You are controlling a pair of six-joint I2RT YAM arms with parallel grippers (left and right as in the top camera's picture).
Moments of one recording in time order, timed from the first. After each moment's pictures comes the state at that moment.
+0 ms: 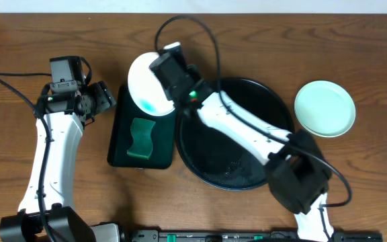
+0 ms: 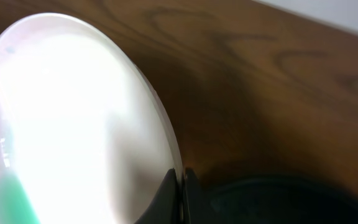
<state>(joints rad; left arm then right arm) 0.16 1.47 1.15 -0.75 -0.06 -0.33 0.78 2.09 1.74 -0.48 0.38 0.33</state>
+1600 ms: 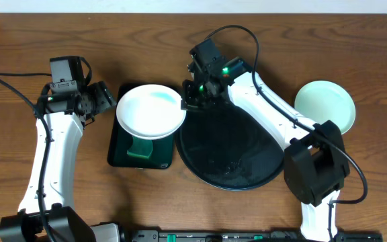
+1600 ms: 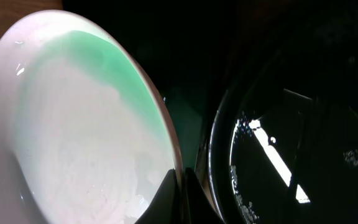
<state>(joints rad) 0.16 1.47 1.15 -0.75 -0.06 -0.33 0.60 2.07 1.74 -0.83 -0.48 0.68</state>
